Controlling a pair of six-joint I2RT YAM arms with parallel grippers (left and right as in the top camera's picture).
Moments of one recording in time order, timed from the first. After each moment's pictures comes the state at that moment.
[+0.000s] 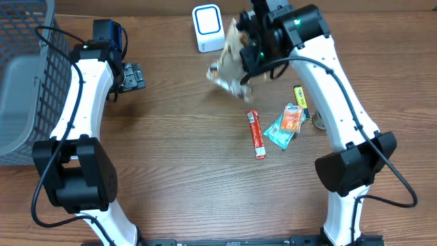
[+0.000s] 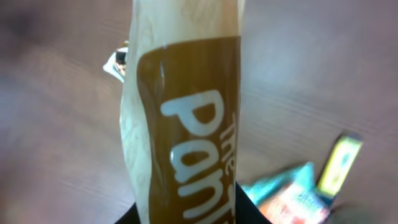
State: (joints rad) left arm 0.04 1.94 1.67 -1.02 -0.22 -0.29; right arm 0.39 2.10 2.28 -1.46 -0.17 -0.03
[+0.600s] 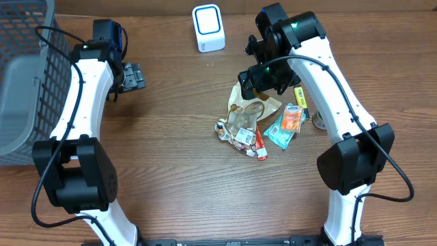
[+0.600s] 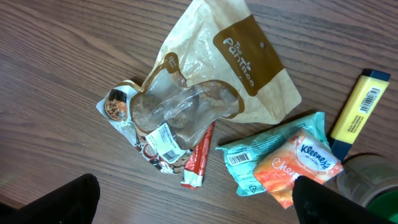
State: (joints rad) left arm 0.04 1.94 1.67 -1.02 -0.22 -0.29; right arm 0.36 2.11 2.15 -1.52 -0.14 -0.02
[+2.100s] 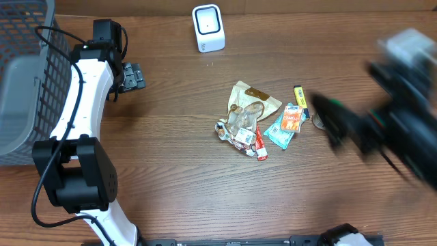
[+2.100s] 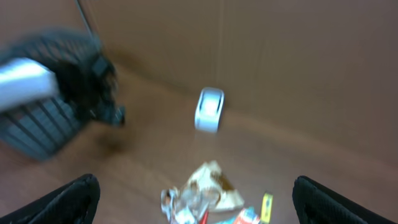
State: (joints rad) left arm 0.04 1.94 1.67 -1.02 -0.22 -0.29; right arm 0.36 1.14 2.14 -1.34 -0.12 -0.02
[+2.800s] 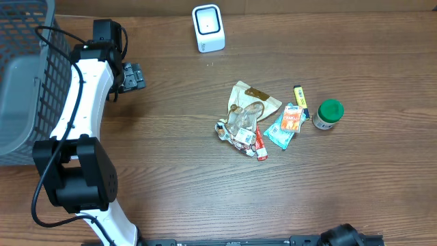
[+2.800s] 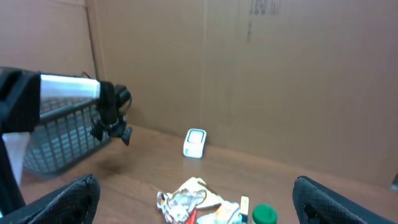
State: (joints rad) left arm 0.04 1.94 1.67 -1.02 -0.22 -0.29; right arm 0.34 0.38 1.88 -1.49 -0.07 -0.02
